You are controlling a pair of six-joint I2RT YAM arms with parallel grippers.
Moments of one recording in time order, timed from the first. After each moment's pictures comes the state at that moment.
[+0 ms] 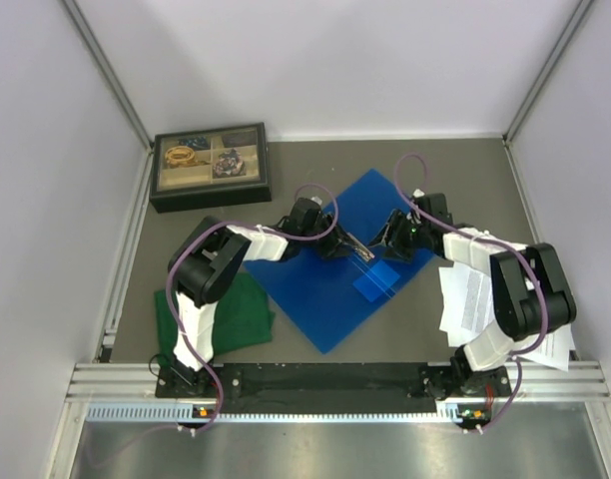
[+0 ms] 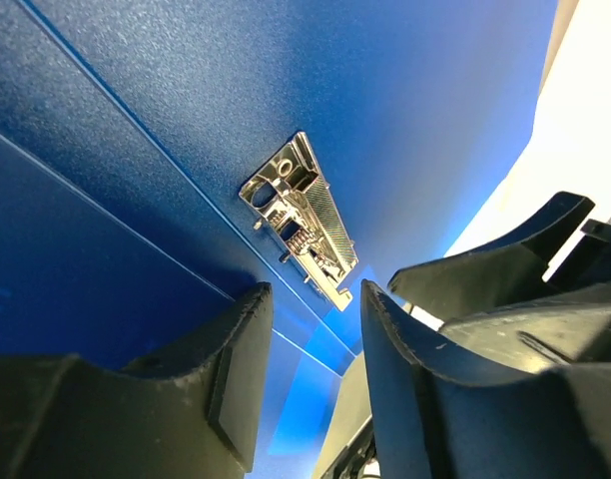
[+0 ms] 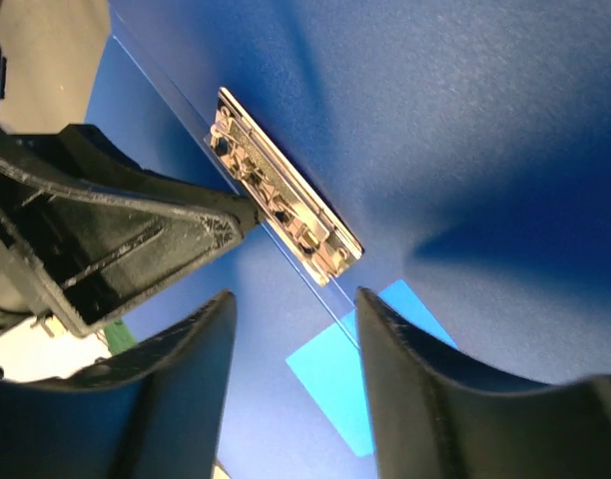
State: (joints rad) left arm -0.63 2.03 1.10 0.27 0.38 -1.16; right arm 0.24 1.59 0.81 -0.10 -0.45 0.75
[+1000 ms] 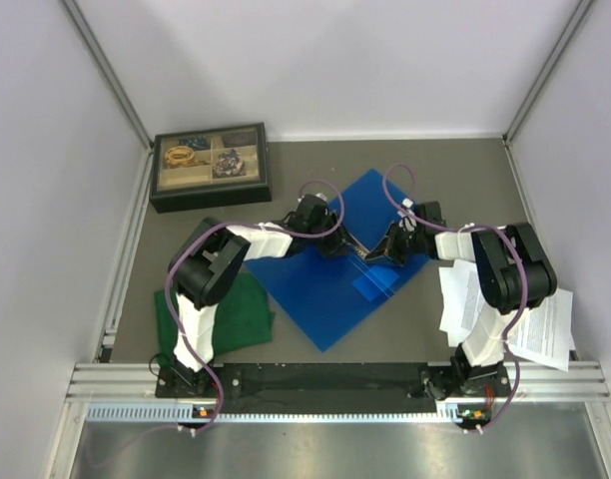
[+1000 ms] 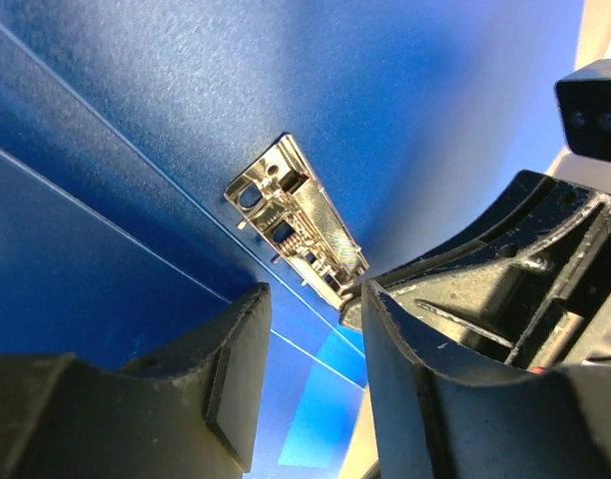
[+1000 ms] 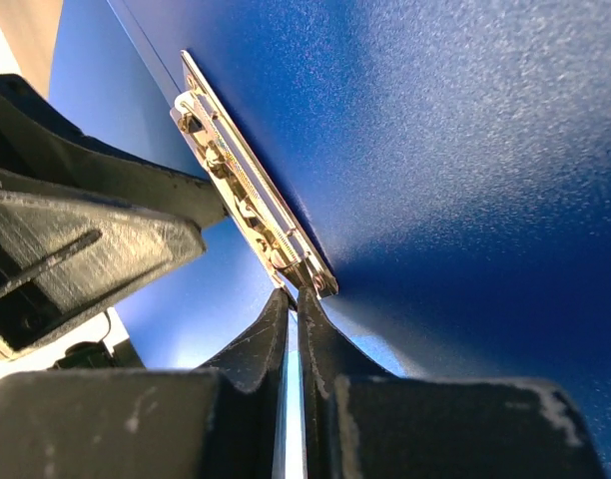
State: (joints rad) left arm -0.65 2.02 1.16 0.14 0.29 -1.06; right arm 0.22 1.78 0.79 0.07 -0.66 0.70
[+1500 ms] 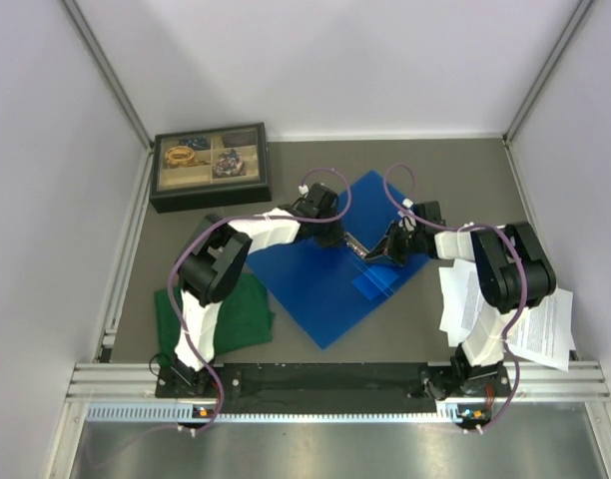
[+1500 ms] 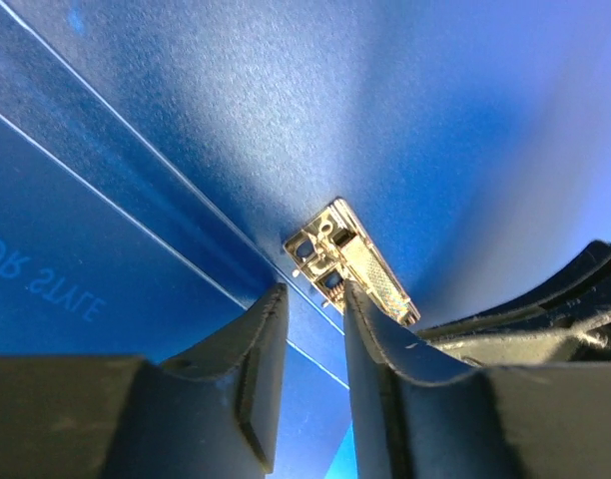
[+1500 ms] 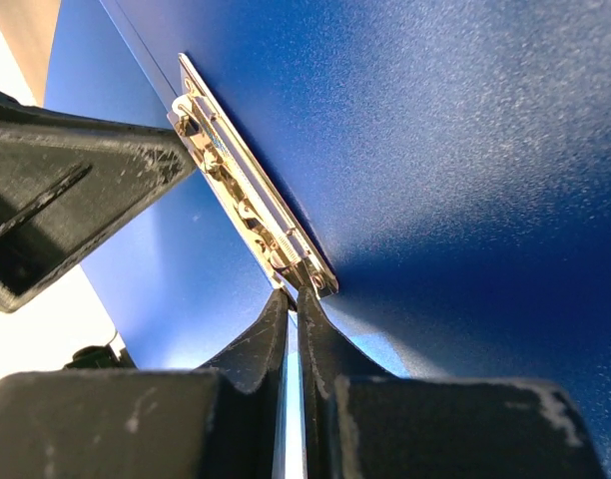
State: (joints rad) left arm -0.66 2.06 1.37 -0.18 0.10 -0.93; right arm 0.22 1.79 0.79 0.06 -0.66 0.72
